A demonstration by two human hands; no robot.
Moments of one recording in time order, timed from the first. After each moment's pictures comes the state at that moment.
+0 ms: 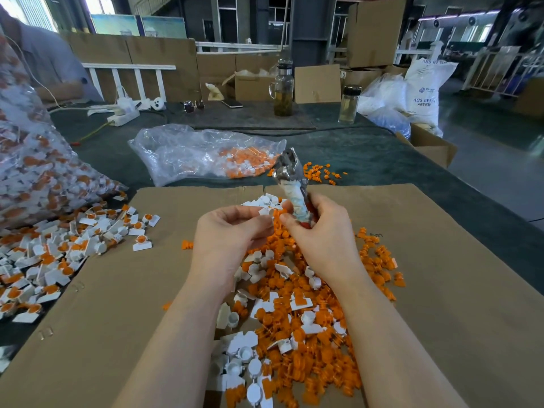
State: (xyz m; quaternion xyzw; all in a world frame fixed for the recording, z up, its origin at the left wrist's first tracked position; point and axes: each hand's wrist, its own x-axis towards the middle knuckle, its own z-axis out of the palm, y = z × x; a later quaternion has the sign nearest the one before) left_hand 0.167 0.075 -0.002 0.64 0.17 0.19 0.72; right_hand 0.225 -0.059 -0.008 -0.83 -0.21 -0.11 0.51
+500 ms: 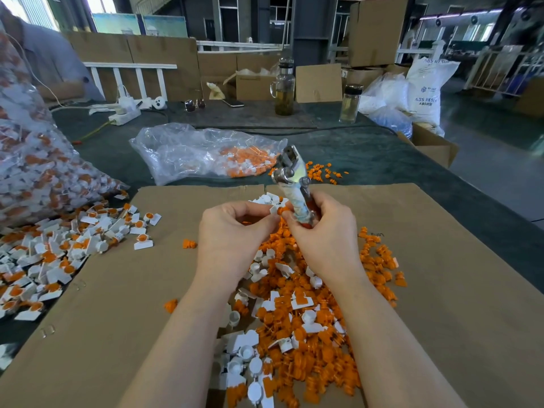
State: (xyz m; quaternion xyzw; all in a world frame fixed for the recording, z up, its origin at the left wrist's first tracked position) left_hand 0.168 0.069 0.000 0.75 0.16 0.25 0.59; right_hand 0.223 -0.057 -0.010 -0.83 -0.20 -0.19 0.48
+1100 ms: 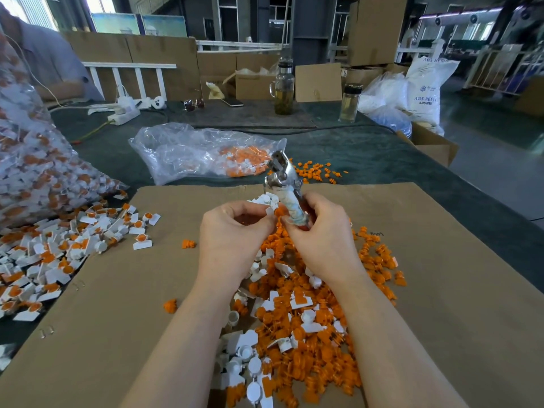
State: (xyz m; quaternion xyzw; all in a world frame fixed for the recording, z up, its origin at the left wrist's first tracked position) left_hand 0.169 0.065 -0.003 0.74 0.17 0.27 0.59; right_hand 0.225 -0.057 -0.011 -0.83 -0.23 -0.14 0.48
